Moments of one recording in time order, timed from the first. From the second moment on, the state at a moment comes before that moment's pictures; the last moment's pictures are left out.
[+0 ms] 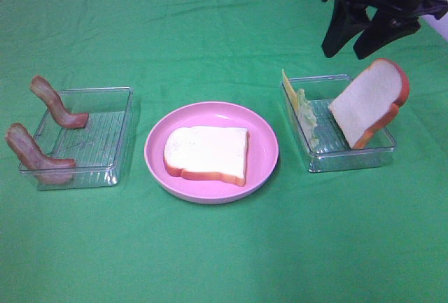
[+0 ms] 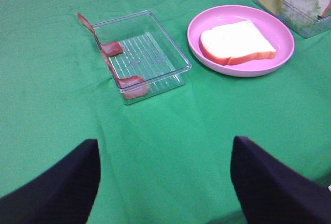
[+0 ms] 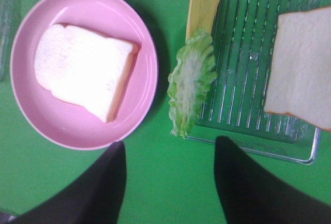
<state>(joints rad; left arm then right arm) -0.45 0.00 -0.50 0.05 1.06 -0.08 0.24 1.73 -1.47 0.29 1.06 -0.07</state>
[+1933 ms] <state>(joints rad) -0.45 0.00 -0.50 0.05 1.06 -0.08 0.33 2.12 -1.74 0.03 1.21 0.15</state>
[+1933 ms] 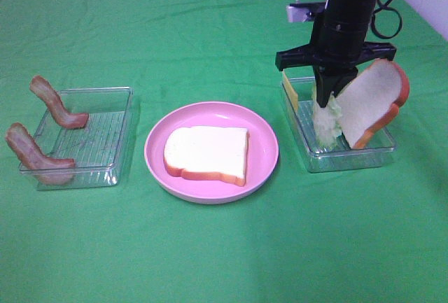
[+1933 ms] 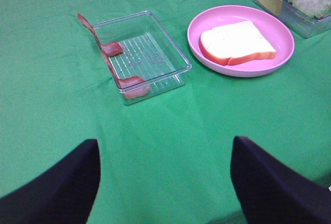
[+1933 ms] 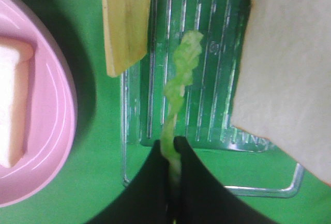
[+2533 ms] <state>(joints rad) -0.45 0.00 -0.50 0.05 1.06 -0.08 0.33 1.88 -1.74 0.07 1.21 0.13</state>
